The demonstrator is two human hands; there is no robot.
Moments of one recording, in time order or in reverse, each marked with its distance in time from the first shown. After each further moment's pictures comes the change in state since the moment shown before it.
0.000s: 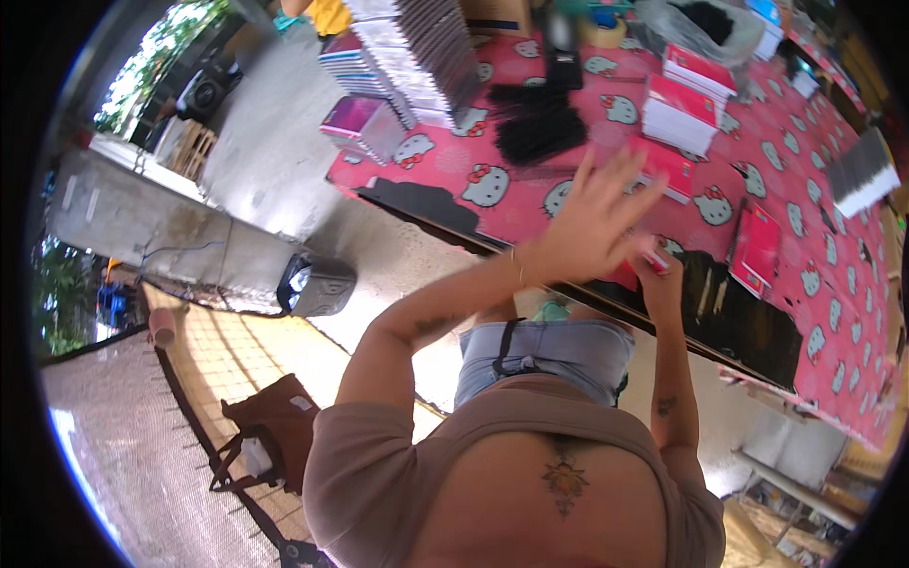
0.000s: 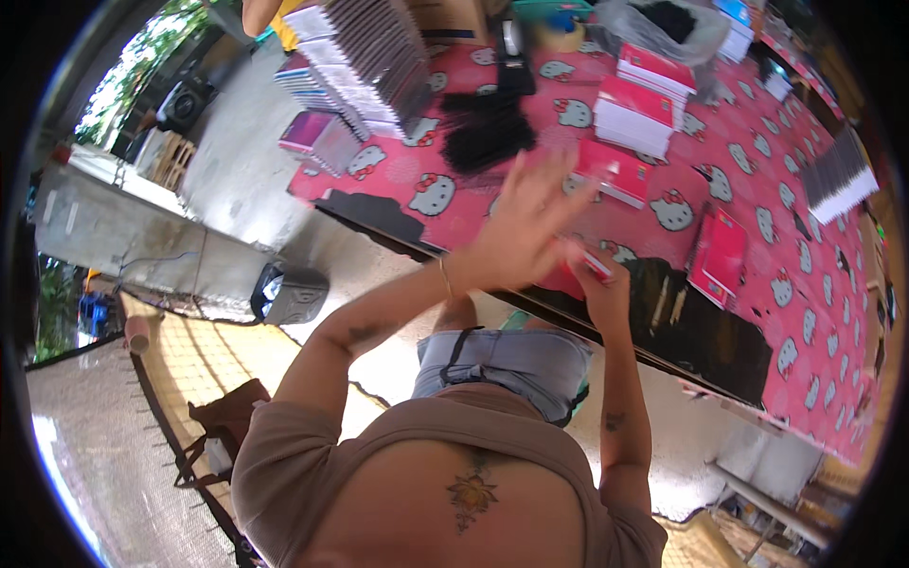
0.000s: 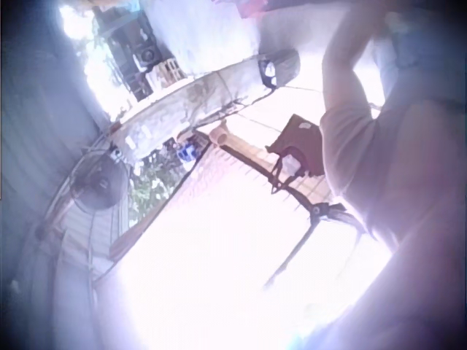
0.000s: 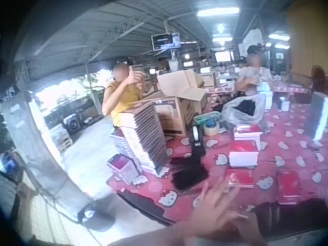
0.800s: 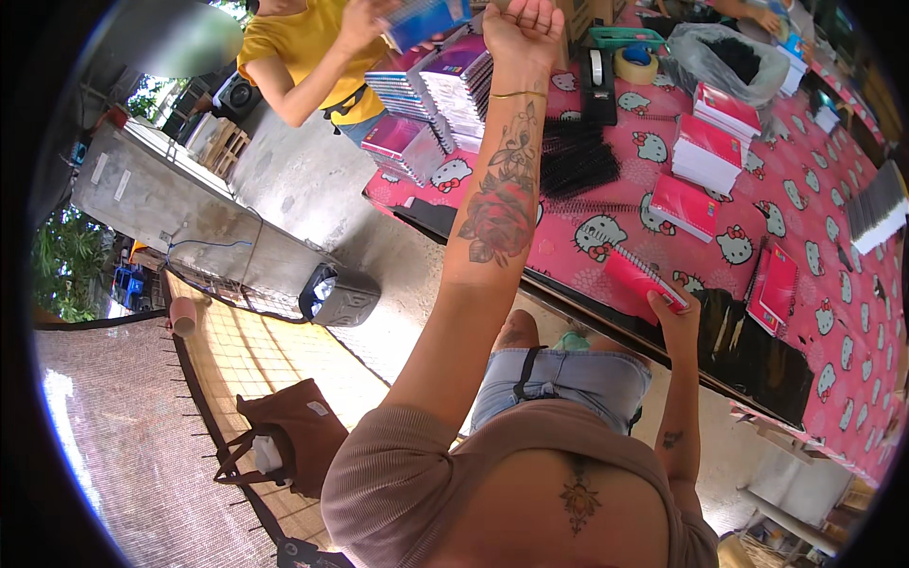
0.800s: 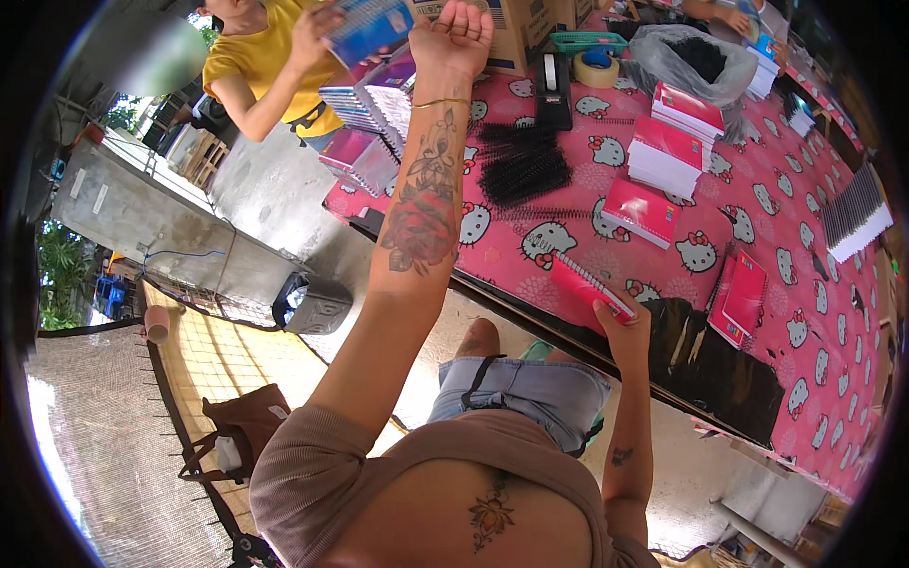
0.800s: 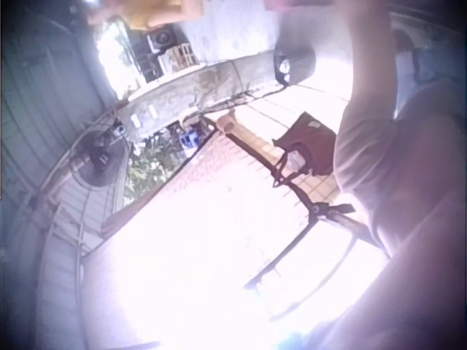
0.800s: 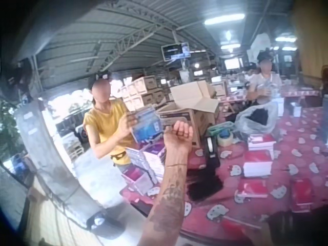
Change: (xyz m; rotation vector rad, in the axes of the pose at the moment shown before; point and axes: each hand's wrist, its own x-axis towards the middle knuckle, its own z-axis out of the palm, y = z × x) left_hand 0.155 -0.231 -0.080 -1.835 1.028 -0.817; right_hand -0.007 -0.002 0.000 0.066 -0.034 0.089
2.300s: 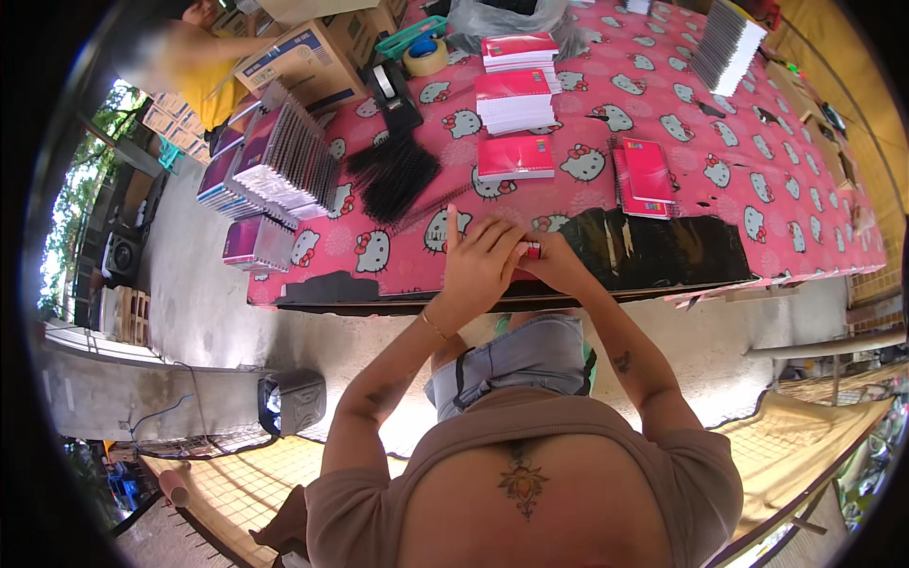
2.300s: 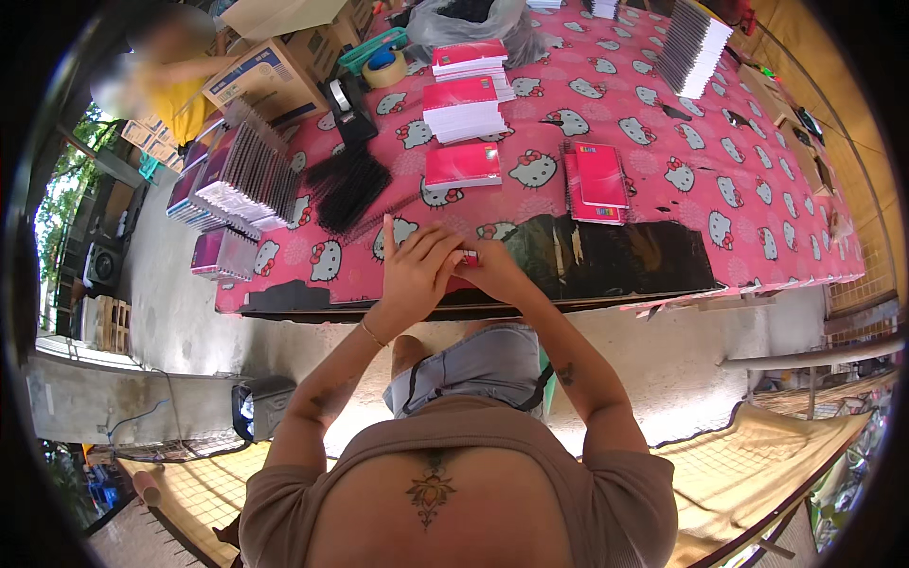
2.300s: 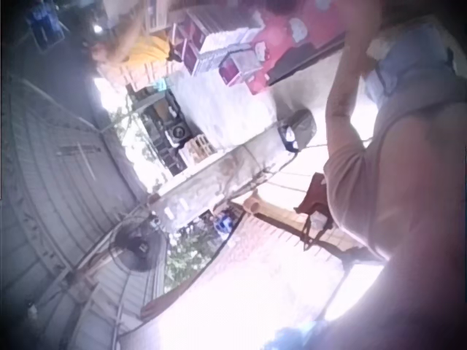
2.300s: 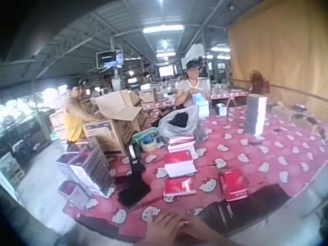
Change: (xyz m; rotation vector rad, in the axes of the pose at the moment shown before) left_hand -0.301 -0.120 -0.110 1.929 -1.110 0.624; right_hand 0.005 -0.015 -0.011 -0.258 -0.130 -0.098
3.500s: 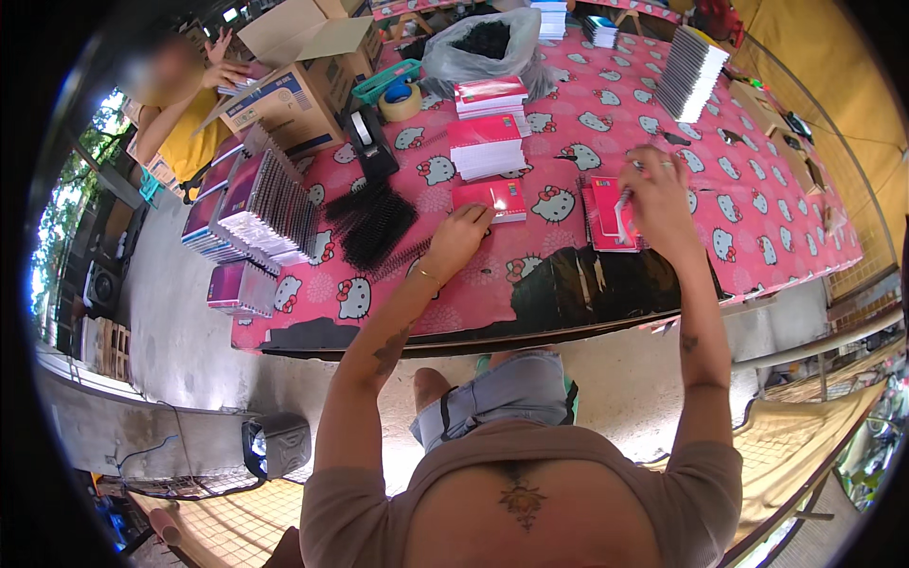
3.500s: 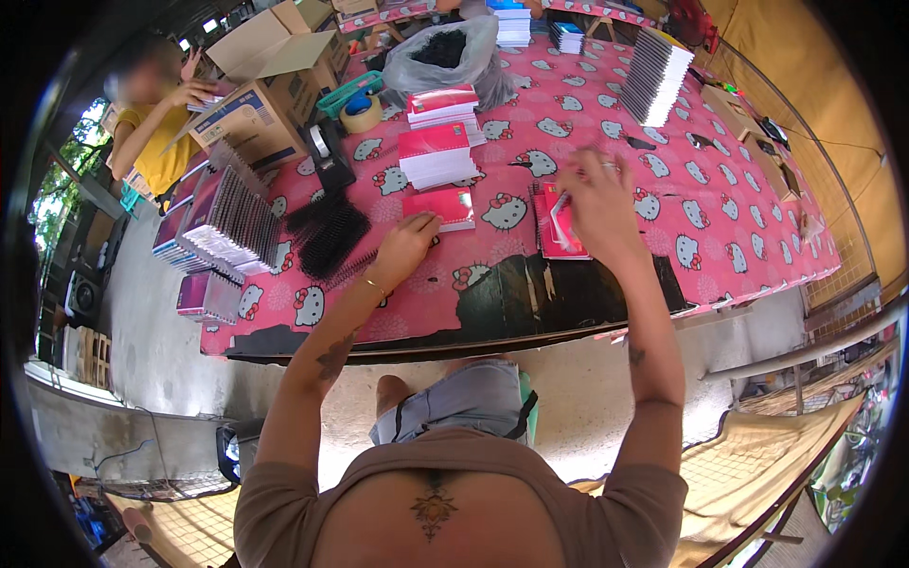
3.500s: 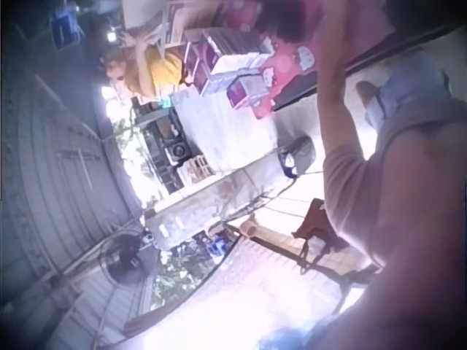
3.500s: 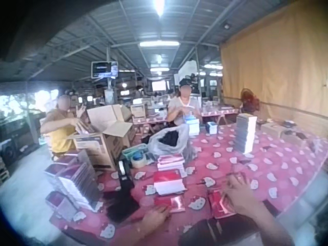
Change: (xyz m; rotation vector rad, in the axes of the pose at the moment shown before) left_hand 0.075 -0.104 0.070 0.005 -0.087 0.170; right_hand -0.015 -0.090 -0.185 -1.204 0.450 -0.217
